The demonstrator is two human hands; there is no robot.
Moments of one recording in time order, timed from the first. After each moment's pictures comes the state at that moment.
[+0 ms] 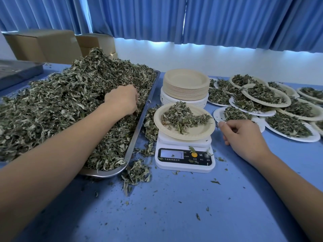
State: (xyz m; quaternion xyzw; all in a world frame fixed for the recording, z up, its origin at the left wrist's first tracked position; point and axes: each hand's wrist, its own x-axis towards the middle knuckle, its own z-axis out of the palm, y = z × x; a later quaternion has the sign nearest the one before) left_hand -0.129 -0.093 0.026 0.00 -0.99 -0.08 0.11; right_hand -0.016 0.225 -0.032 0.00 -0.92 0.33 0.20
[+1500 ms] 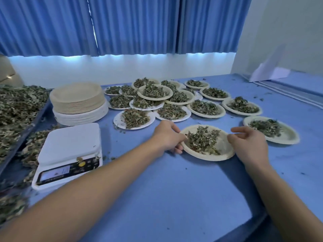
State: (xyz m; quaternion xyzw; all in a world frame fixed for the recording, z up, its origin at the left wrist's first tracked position) left_hand 0.033 0.249 -0.010 -0.22 -0.79 -0.52 -0.25; right_hand 0.179 0.427 -0.036 -0.41 -0.74 0.42 0.35
